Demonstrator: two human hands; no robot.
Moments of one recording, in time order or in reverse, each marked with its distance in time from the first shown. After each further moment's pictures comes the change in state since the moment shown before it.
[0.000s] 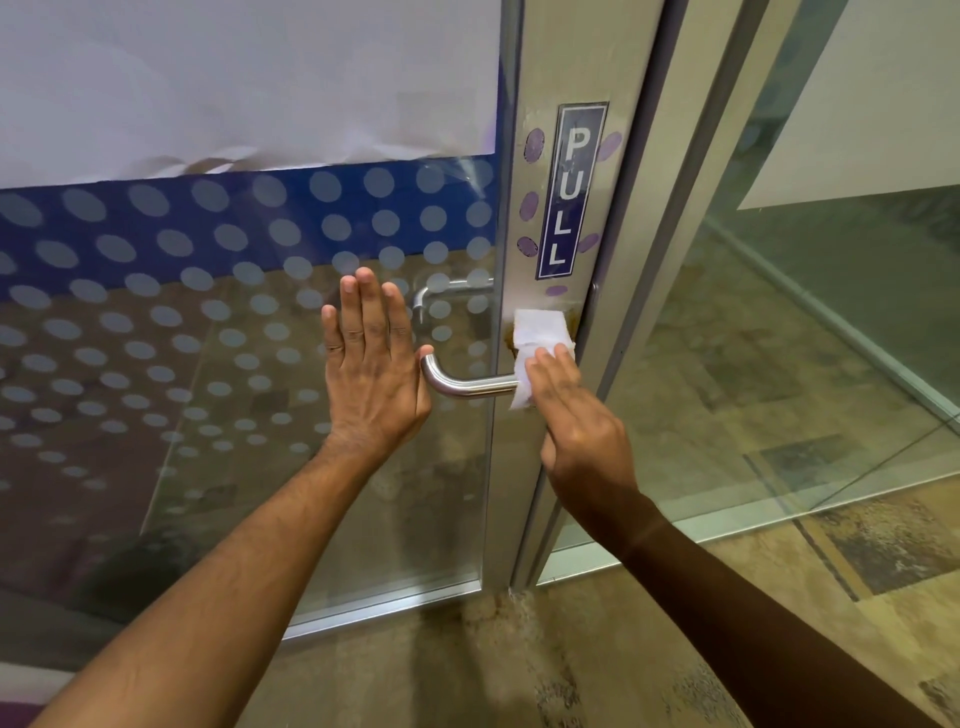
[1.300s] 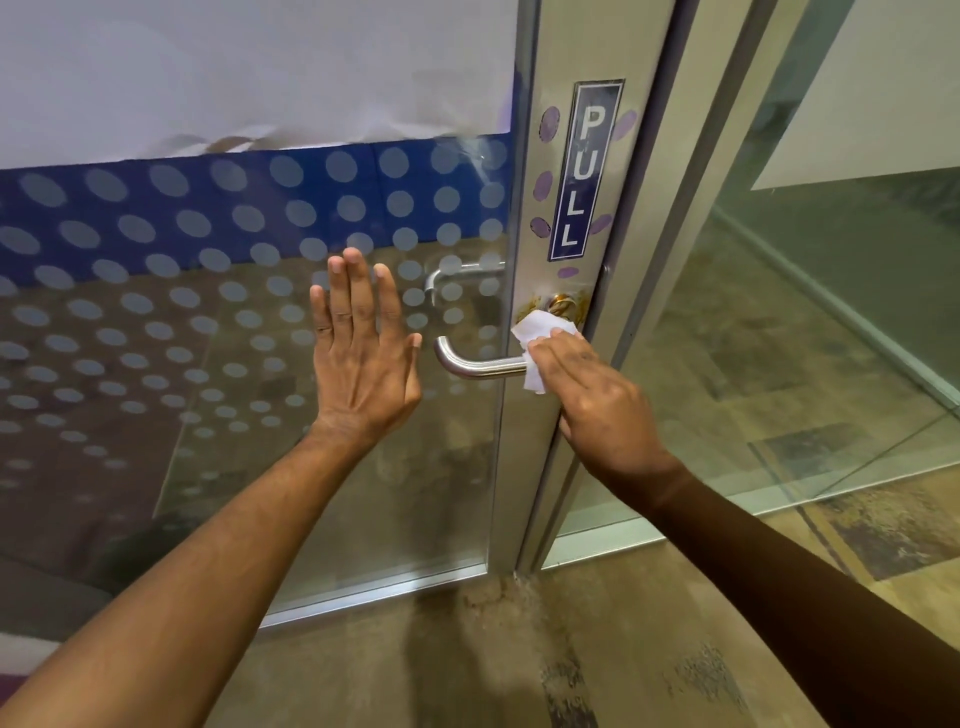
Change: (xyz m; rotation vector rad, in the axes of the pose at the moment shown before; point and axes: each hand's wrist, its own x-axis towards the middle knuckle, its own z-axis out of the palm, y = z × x) left_hand -0.005 -0.018 -0.016 0.016 -0.020 0.028; right_hand 0.017 0.000 -0.022 -0.123 -0.128 -0.104
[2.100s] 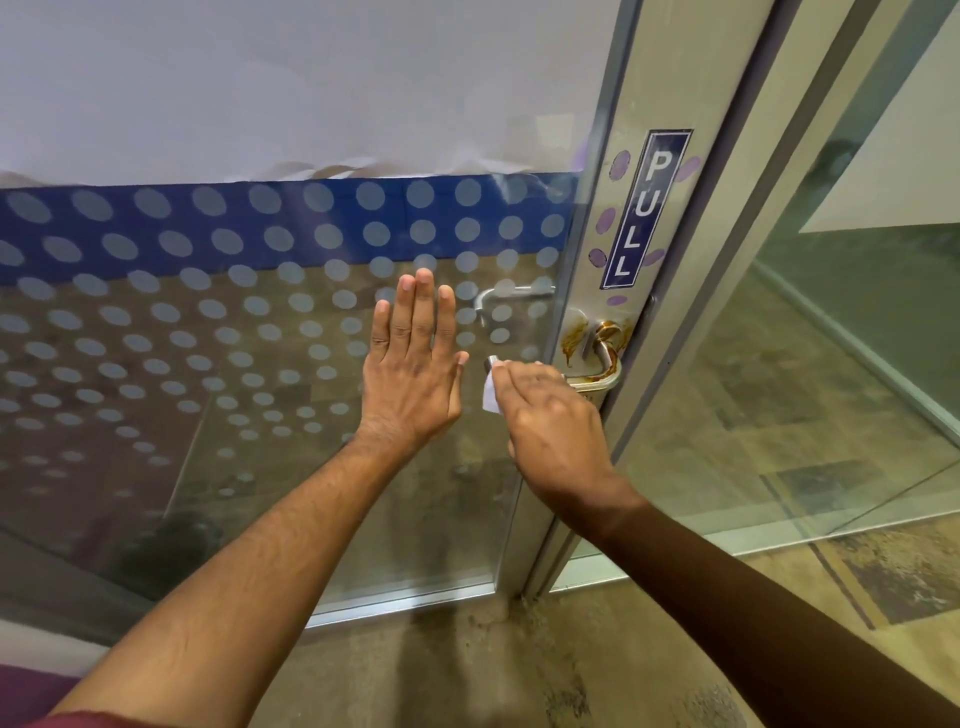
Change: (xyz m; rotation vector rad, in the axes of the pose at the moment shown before) left_hand -0.001 -0.009 -0.003 0.051 -0.048 0.049; right_hand 0.037 -0.080 0.005 -0.075 -0.117 0.007
